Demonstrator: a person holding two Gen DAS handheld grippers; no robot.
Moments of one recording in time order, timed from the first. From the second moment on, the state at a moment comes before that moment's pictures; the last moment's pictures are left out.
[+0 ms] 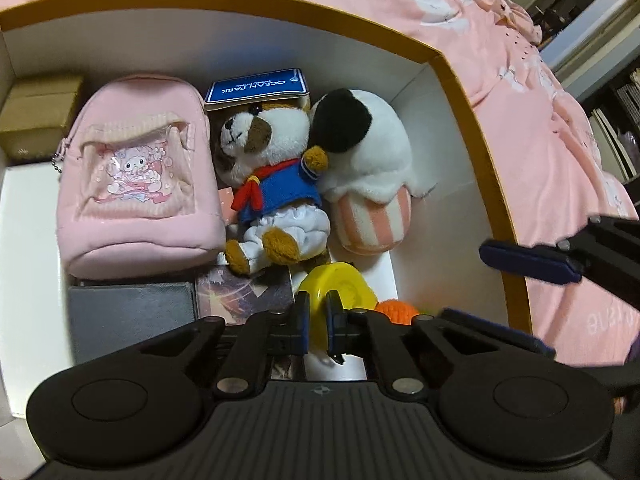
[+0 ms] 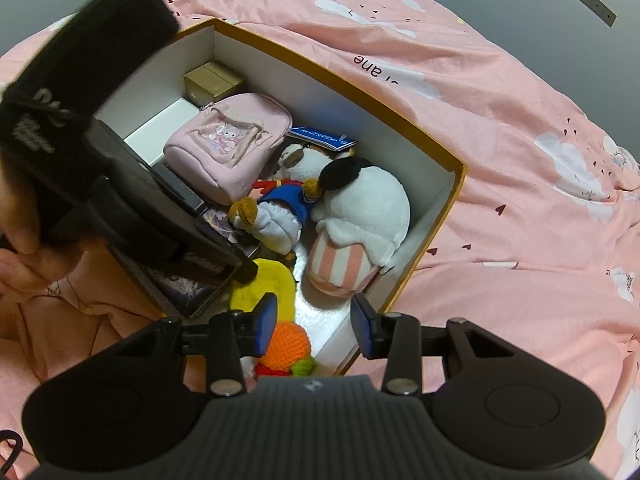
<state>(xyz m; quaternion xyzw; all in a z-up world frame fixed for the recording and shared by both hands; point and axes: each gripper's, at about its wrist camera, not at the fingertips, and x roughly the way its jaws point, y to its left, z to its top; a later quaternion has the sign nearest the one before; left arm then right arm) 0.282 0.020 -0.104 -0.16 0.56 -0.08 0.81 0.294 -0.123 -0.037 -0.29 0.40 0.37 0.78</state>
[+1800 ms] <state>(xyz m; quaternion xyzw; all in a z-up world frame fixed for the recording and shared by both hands) 0.153 0.014 -0.042 -0.05 0.26 0.09 0.96 0.214 -0.155 -0.031 0.00 0.30 0.26 0.92</state>
